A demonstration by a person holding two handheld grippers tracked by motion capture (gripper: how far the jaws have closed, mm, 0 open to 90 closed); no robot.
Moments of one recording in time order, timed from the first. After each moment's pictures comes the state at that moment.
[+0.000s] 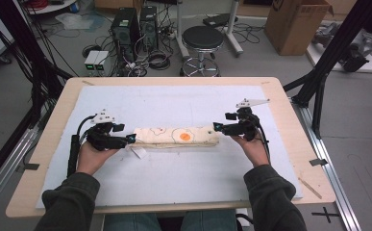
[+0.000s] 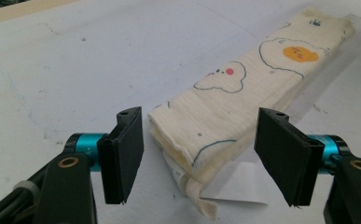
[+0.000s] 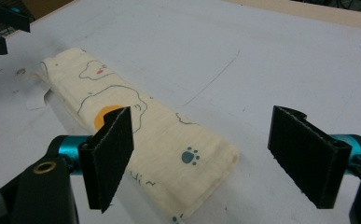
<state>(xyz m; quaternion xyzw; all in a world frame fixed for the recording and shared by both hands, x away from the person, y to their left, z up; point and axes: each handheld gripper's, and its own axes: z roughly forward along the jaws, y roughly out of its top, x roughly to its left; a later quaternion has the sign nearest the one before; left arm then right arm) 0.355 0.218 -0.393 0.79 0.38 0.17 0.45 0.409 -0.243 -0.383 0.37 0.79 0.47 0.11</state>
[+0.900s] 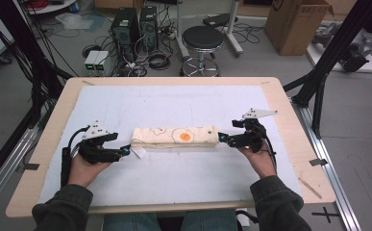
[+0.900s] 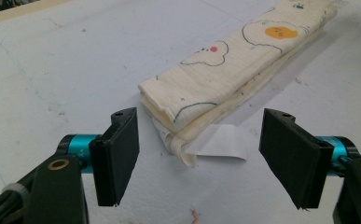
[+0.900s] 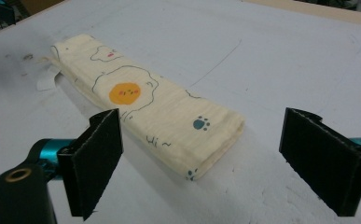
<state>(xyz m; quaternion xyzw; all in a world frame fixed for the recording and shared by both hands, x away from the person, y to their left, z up) 0.316 0.227 -0.398 0.79 0.37 0.18 0.45 0.373 -0.255 -0.387 0.36 0.79 0.47 0.12</state>
